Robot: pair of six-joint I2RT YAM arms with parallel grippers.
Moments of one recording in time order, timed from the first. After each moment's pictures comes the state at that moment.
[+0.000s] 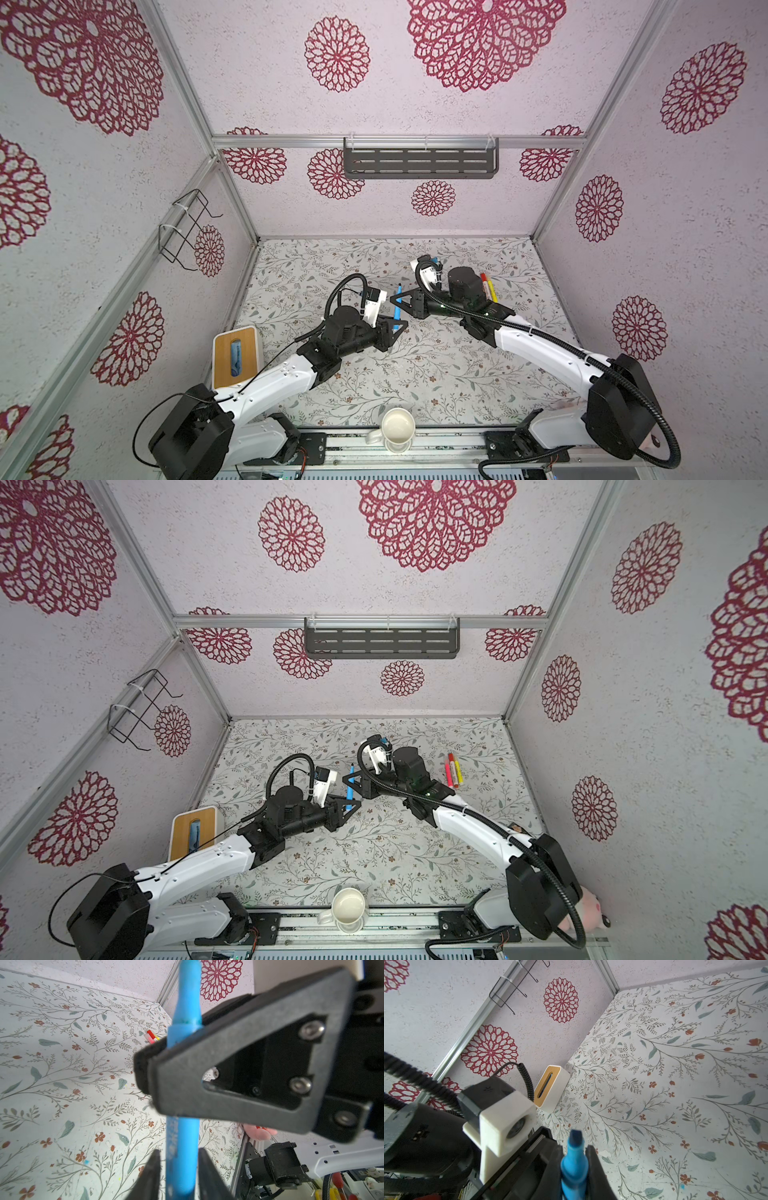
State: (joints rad) left arm -0.72 1.21 0.59 0.33 0.31 -0.55; right arm 0.68 1.39 0.98 0.09 -0.55 0.57
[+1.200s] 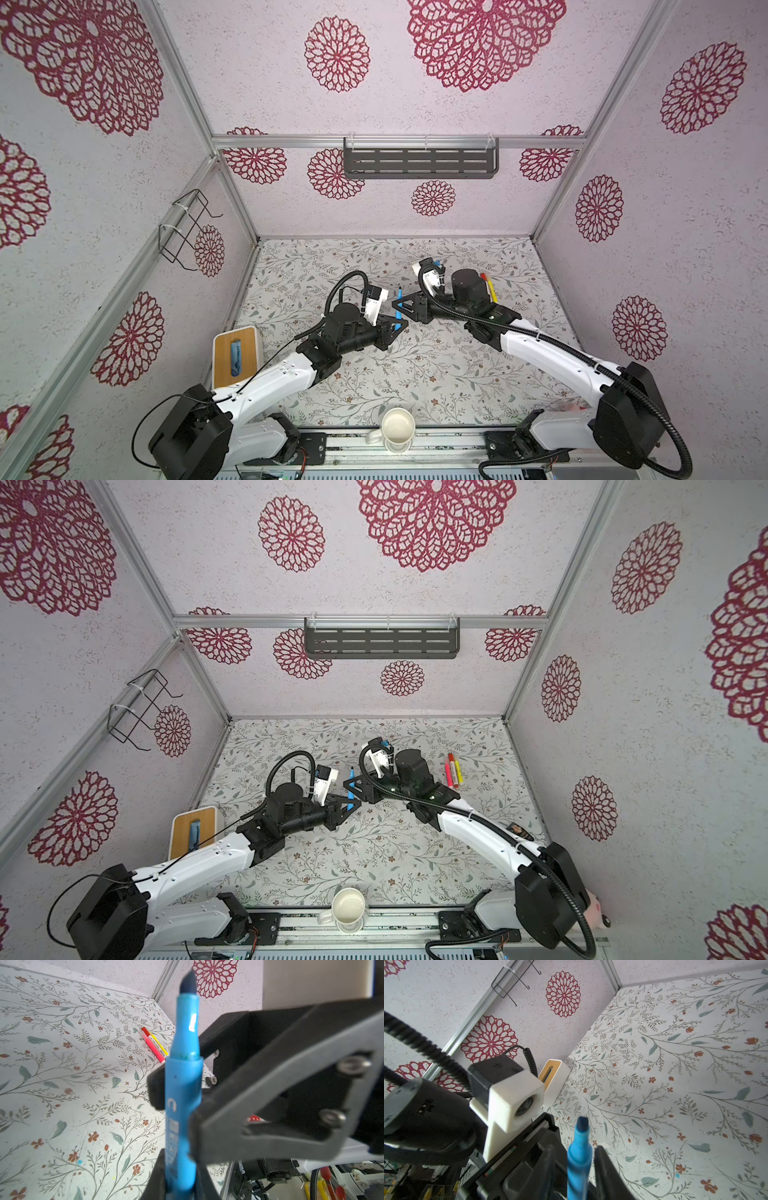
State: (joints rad) left arm -0.71 1.21 0.62 0.29 0.35 -0.54; right arm 0.68 1.32 0.96 0.03 -0.55 0.51
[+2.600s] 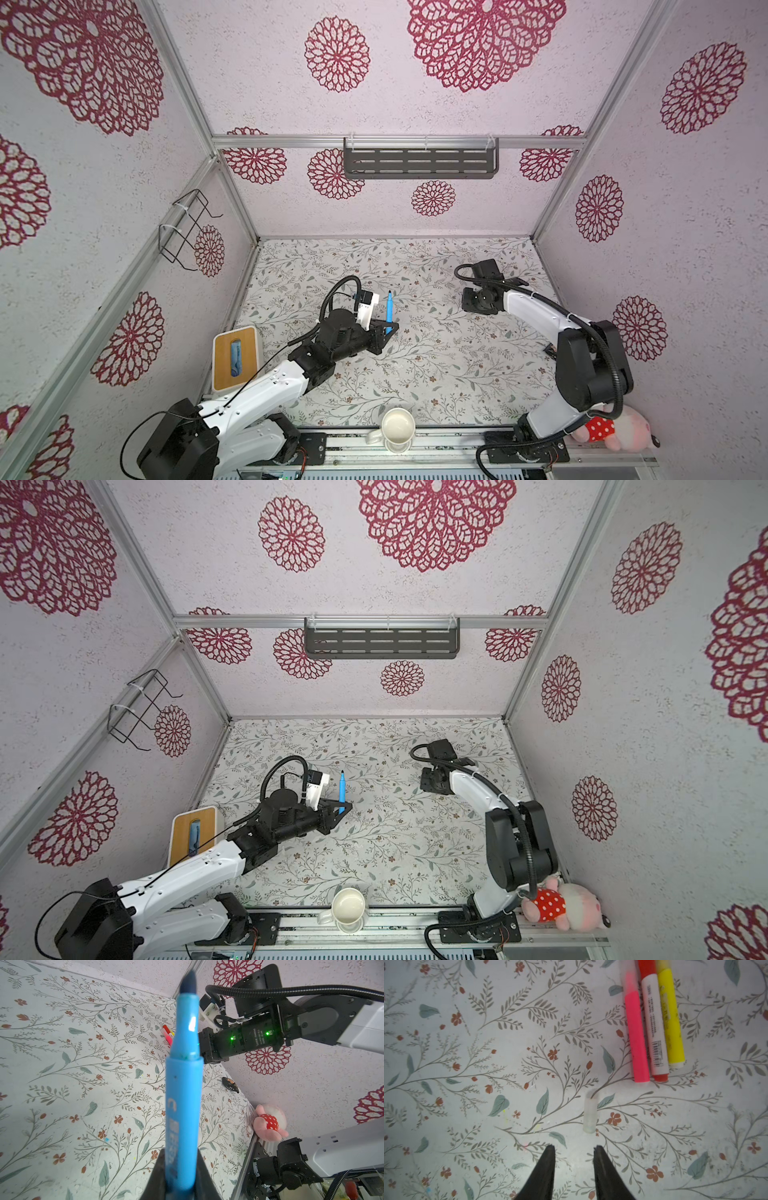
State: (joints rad) left arm -0.71 1.12 0.57 0.20 0.25 -0.54; right arm 0.28 1.67 1.14 -0.59 0.08 0.39
